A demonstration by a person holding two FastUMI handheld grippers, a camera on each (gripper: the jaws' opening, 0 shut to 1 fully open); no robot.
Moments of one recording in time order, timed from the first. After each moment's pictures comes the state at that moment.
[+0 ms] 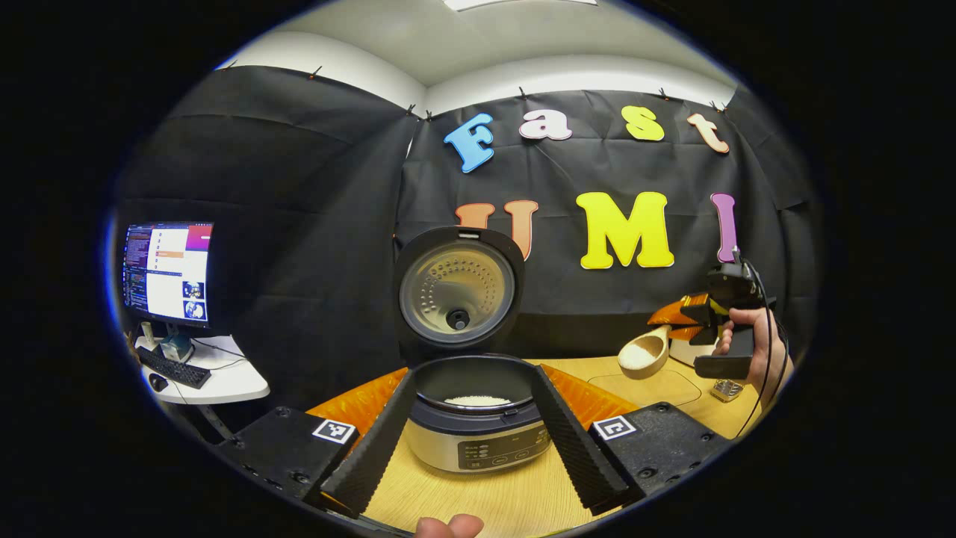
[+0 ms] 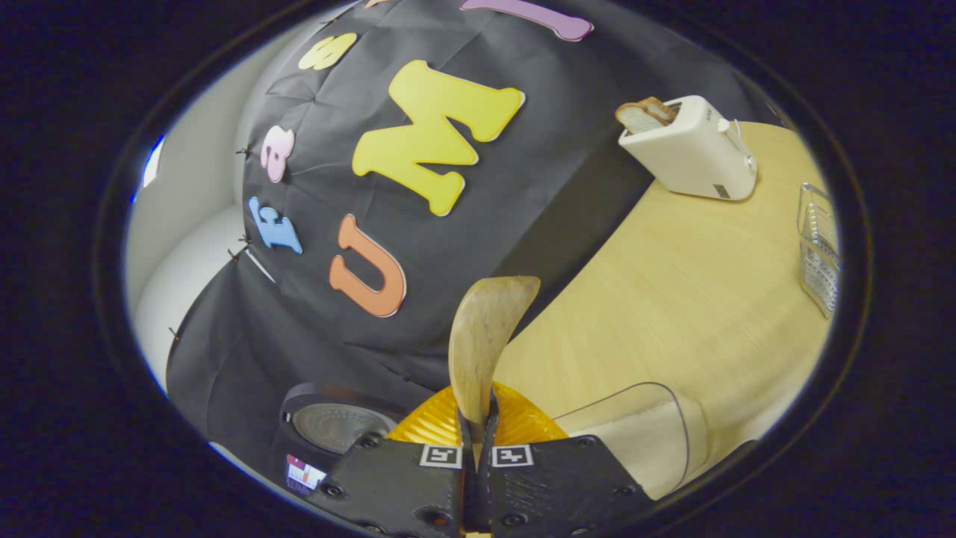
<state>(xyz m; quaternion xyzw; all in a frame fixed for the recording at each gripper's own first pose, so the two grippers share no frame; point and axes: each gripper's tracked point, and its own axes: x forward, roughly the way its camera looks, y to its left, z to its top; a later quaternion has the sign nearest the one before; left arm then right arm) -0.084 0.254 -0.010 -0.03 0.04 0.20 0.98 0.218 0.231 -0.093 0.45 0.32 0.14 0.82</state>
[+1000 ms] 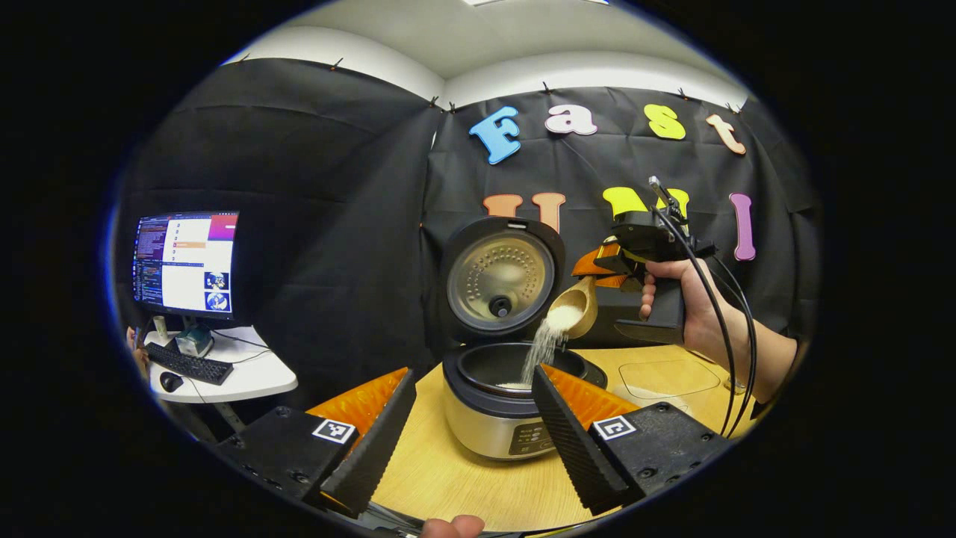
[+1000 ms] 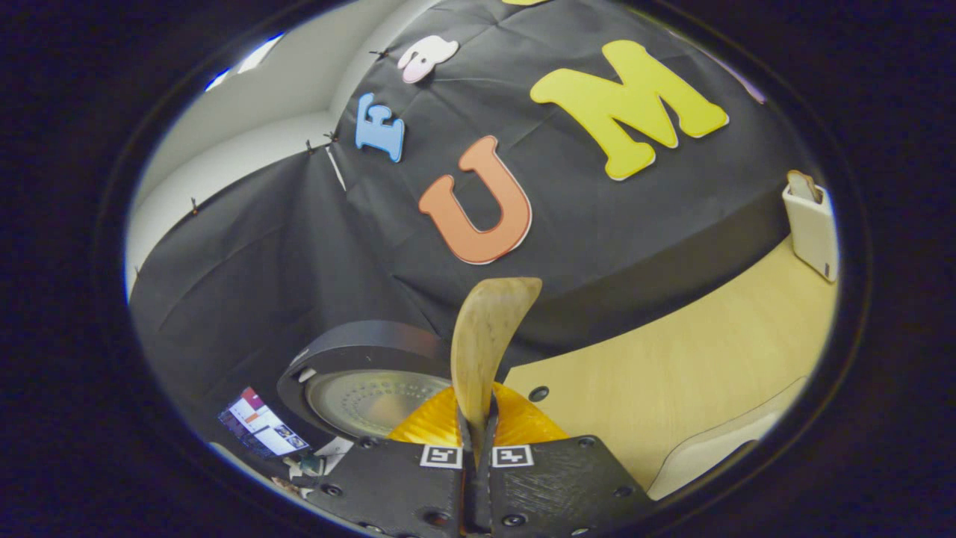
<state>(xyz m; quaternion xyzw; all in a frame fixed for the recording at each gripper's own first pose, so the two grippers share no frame) -0.127 0.300 -0.017 -0.04 0.06 0.23 0.97 0.226 0.451 -0.039 0.26 0.29 0.27 0.88</state>
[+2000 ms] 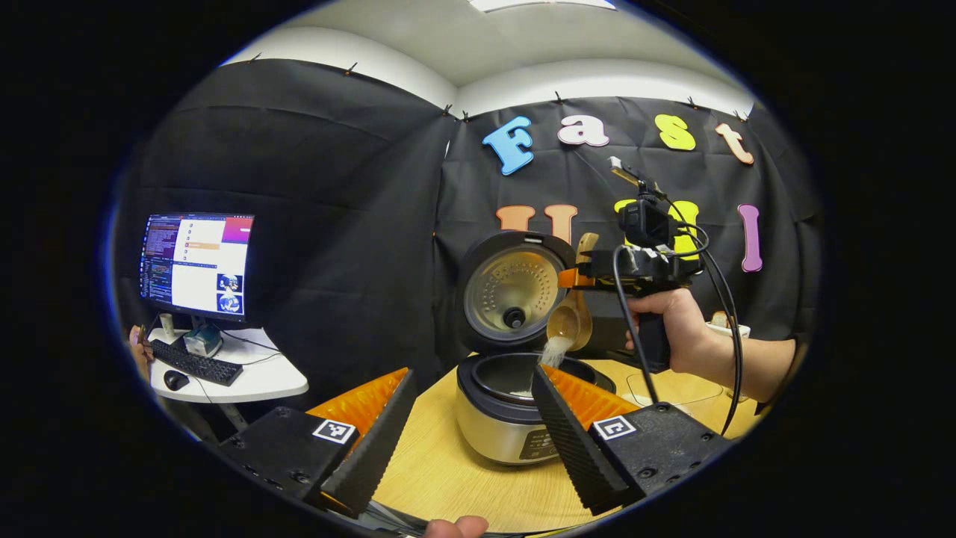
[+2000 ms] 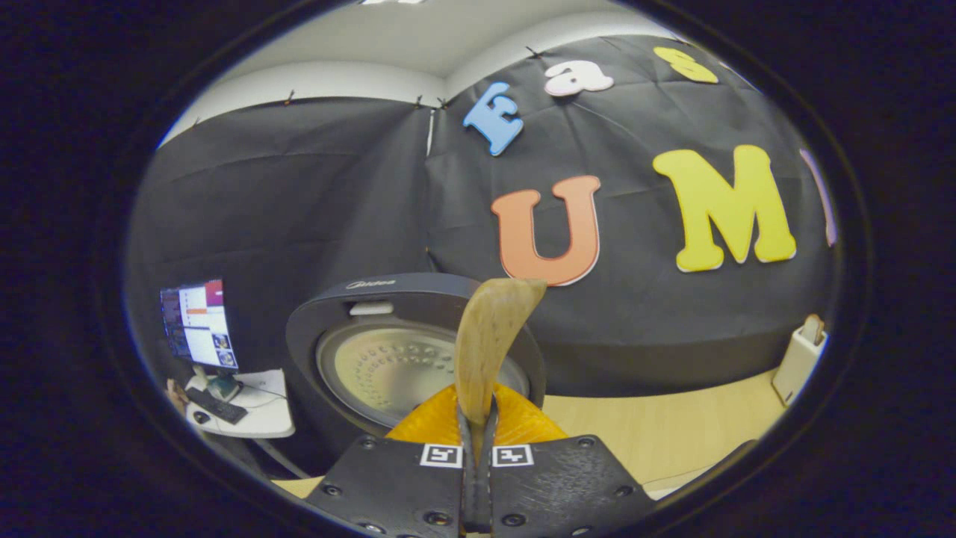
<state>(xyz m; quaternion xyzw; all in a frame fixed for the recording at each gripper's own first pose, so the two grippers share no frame) -0.137 0.311 -0.006 -0.04 0.04 0.25 0.97 0.191 0.509 -0.021 0.02 0.15 0.32 0.94</state>
